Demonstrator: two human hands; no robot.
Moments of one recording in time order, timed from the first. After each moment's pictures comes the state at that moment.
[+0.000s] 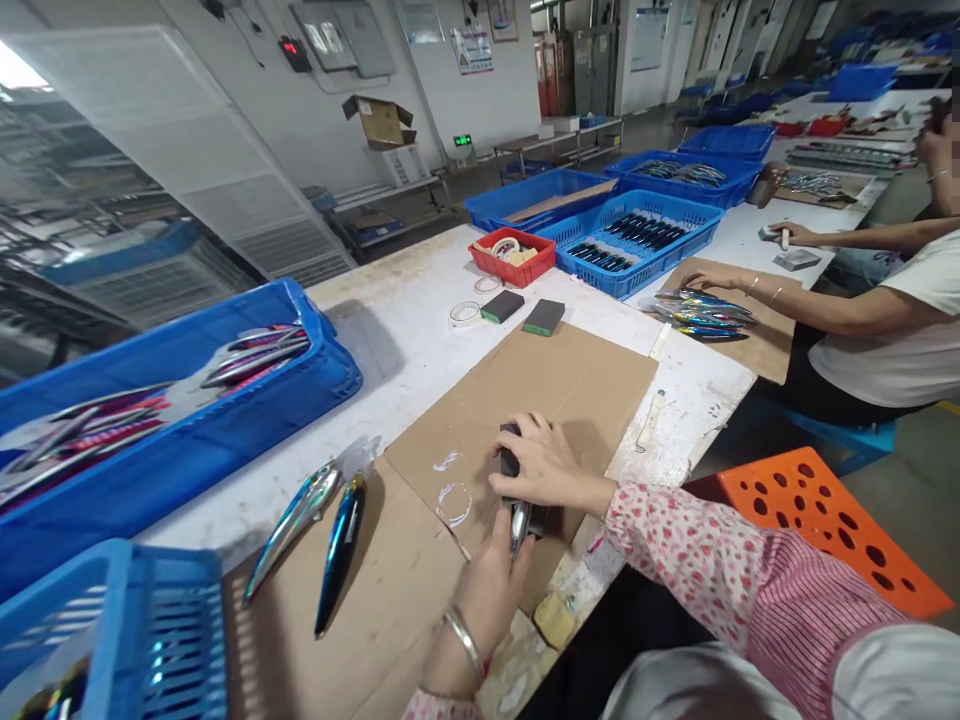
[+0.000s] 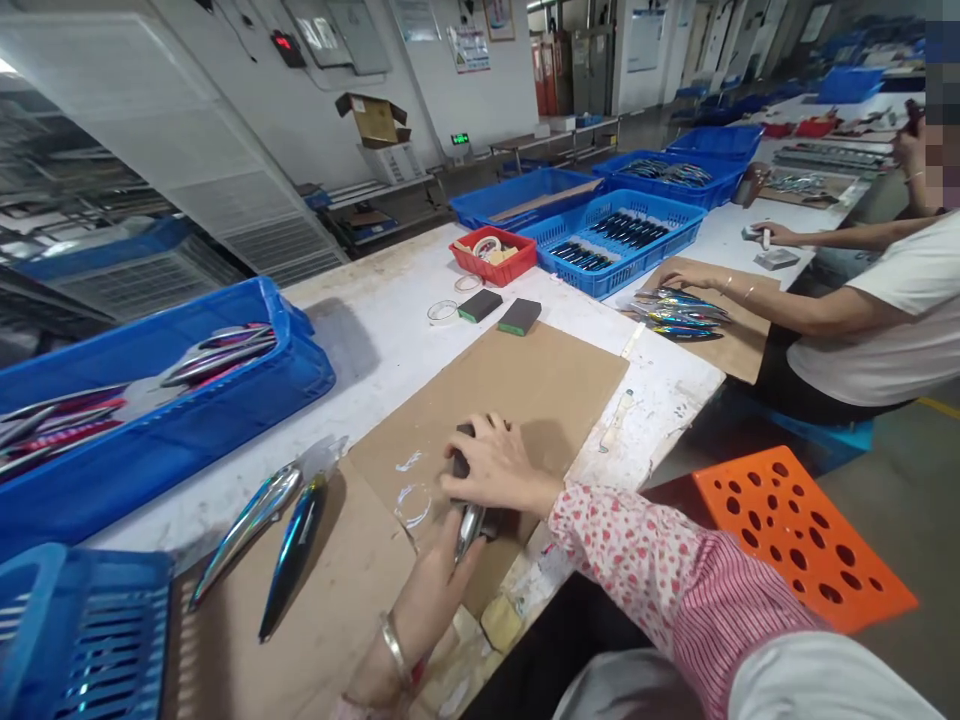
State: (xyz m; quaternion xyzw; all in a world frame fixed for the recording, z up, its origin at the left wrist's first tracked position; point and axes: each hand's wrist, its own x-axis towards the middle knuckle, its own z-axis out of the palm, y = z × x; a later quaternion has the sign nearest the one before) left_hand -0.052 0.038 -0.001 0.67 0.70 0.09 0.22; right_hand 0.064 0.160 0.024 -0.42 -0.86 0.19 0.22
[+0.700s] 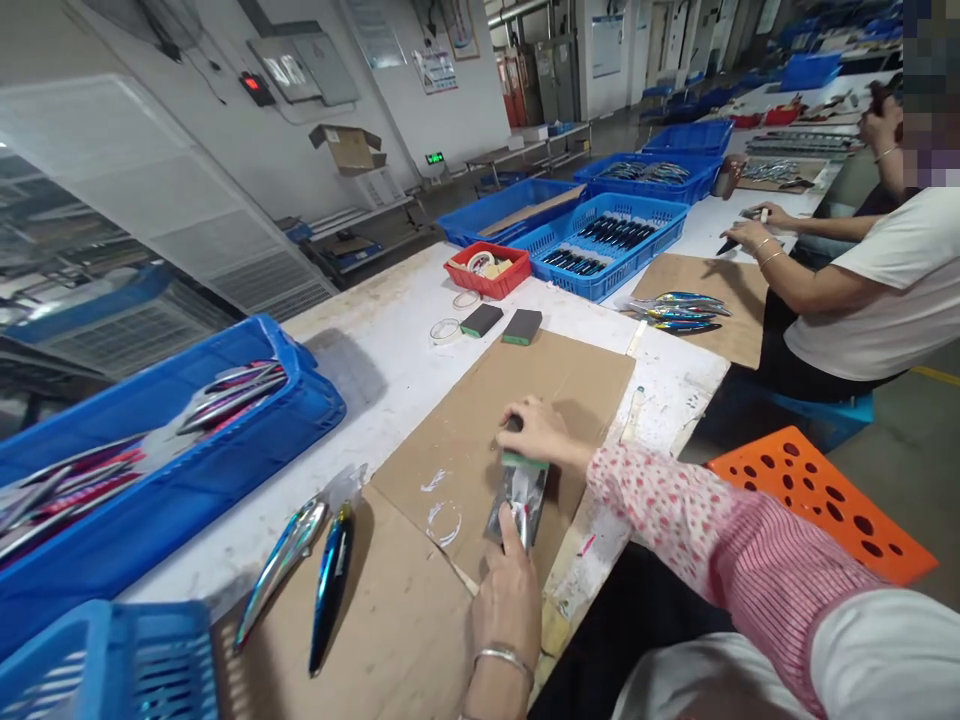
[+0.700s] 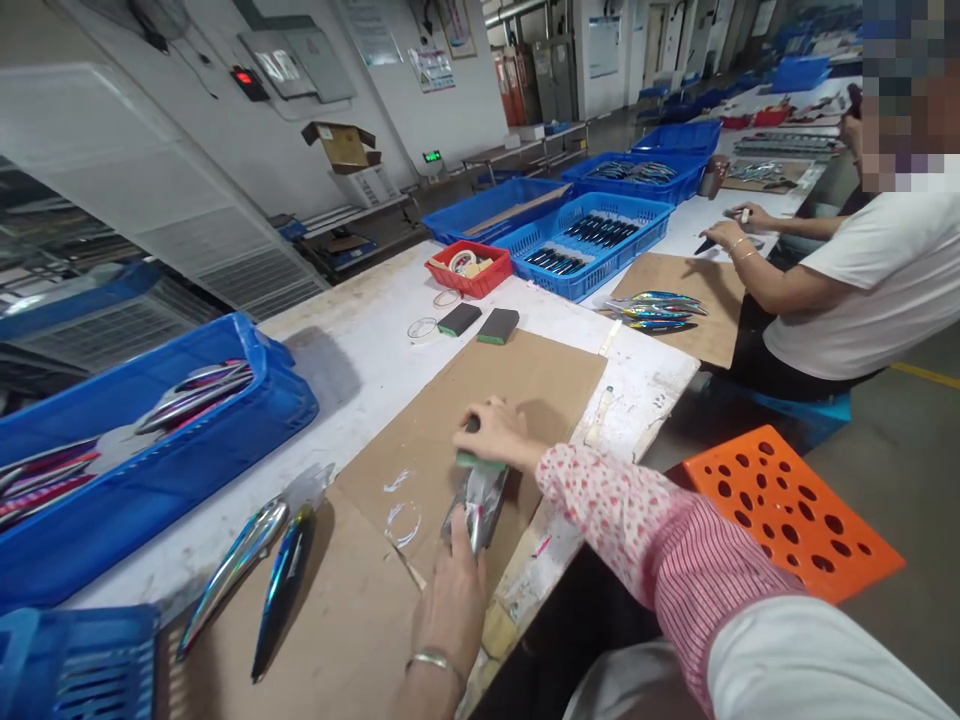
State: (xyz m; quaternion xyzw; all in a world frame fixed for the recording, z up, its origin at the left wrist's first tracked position) left_hand -0.011 0.030 -0.012 0.62 0.78 -0.06 0.05; right_hand 0.077 0.185 0.026 -0.55 -0.74 0.33 0.22
